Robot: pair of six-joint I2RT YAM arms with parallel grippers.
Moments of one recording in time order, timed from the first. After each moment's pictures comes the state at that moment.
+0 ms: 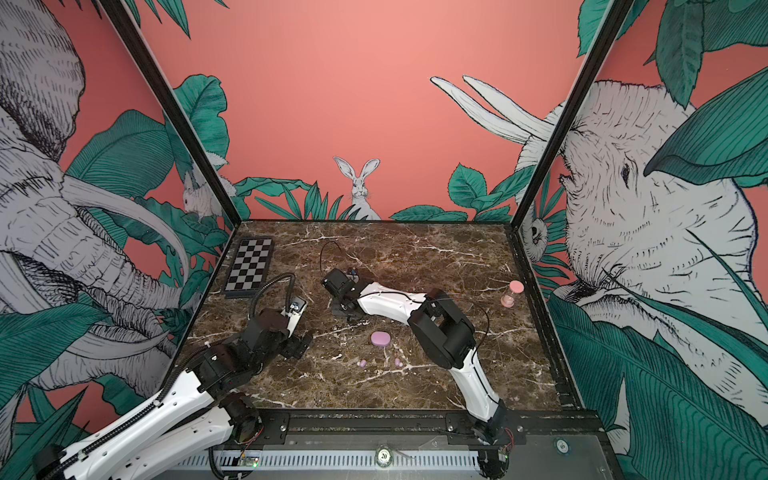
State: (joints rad) left arm -0.80 0.70 0.59 -0.62 -0.43 0.03; right arm 0.93 2.14 1.60 -0.55 0.14 0.86
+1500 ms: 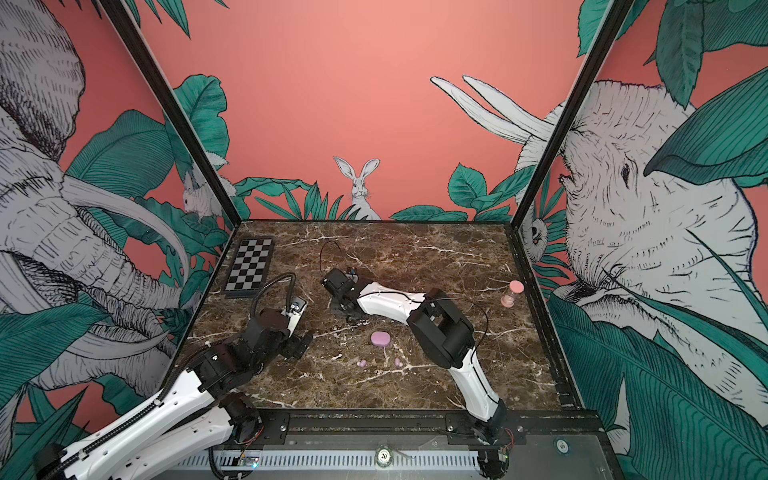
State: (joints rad) left arm -0.80 0.71 0.59 -0.62 -0.43 0.04; right arm 0.93 2.14 1.61 -0.53 0.13 0.87
